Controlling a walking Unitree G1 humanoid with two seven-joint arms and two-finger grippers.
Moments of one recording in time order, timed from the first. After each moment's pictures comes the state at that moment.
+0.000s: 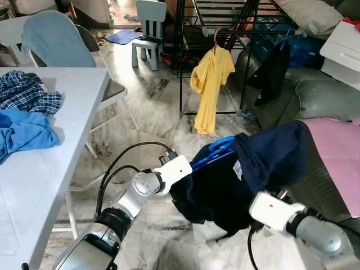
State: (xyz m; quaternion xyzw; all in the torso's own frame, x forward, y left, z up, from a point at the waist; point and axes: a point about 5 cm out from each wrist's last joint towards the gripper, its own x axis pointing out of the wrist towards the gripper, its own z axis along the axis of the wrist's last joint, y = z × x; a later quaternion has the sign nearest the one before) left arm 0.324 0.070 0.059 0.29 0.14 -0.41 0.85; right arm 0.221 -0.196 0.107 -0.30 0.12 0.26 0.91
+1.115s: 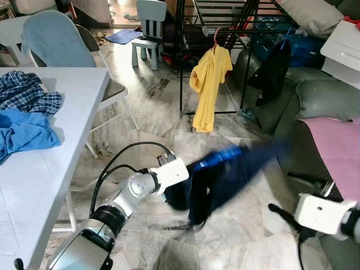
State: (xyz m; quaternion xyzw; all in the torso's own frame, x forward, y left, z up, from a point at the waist) left arm 0.324 0.081 0.058 0.37 0.10 -0.45 0.81; right arm 0.199 -0.249 0.160 -0.39 0.15 0.32 0.85
